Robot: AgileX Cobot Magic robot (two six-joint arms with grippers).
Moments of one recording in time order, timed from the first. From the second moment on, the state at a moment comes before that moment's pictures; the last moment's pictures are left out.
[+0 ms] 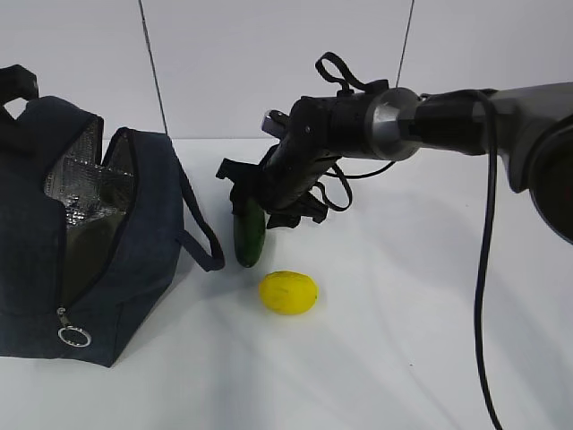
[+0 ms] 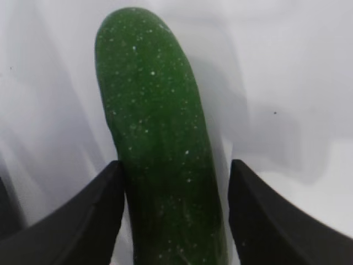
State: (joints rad) left arm -0.16 1.38 -1.00 -0.26 0.56 -0.22; right arm 0.48 2.39 -1.86 0.22 0.57 0.58
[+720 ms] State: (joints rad) left arm -0.16 1.38 -1.00 -0.26 0.56 -0.22; right arm 0.50 2.39 -1.86 0.18 0.61 0.43
